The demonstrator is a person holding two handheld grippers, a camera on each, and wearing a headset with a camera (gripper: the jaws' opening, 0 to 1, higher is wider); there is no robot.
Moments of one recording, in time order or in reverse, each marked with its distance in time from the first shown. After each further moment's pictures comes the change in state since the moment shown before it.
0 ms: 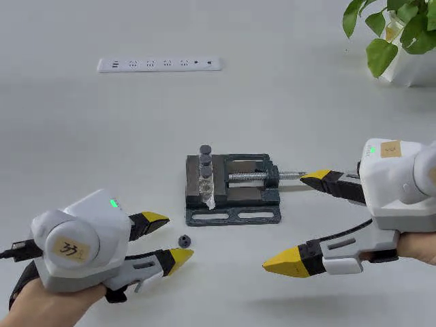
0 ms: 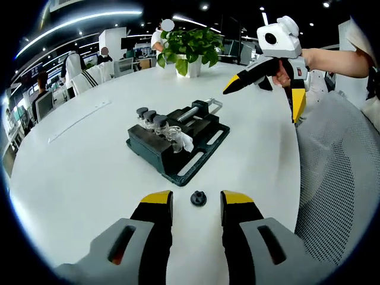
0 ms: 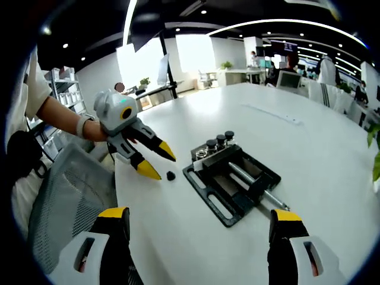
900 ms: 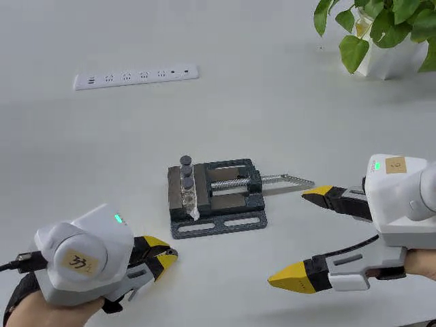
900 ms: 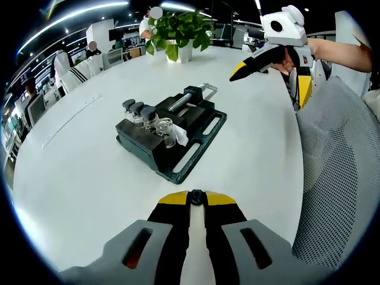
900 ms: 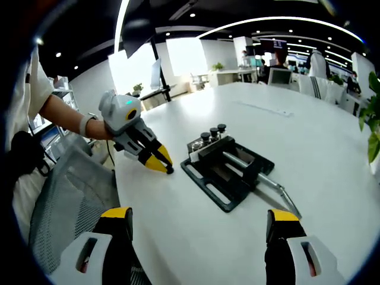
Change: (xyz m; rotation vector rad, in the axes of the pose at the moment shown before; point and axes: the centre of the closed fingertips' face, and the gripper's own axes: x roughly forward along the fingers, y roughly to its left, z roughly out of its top) left arm 0.011 -0.005 -0.008 0.056 0.122 -0.031; right arm -0.013 -0.002 -0.016 0.061 -0.024 -0.021
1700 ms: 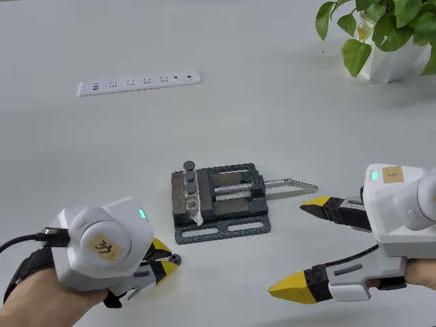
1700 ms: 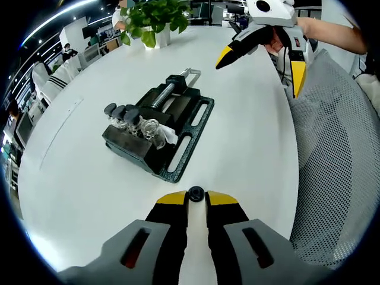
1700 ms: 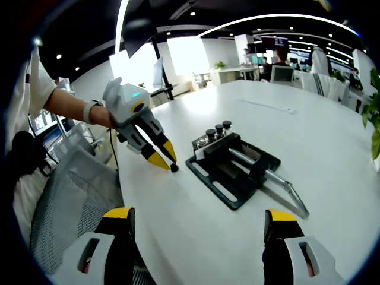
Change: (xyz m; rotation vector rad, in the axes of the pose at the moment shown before) left arm -0.003 -0.005 0.002 0.138 0.163 -0.081; right arm 0.005 0.008 -0.004 0.011 0.010 0.026
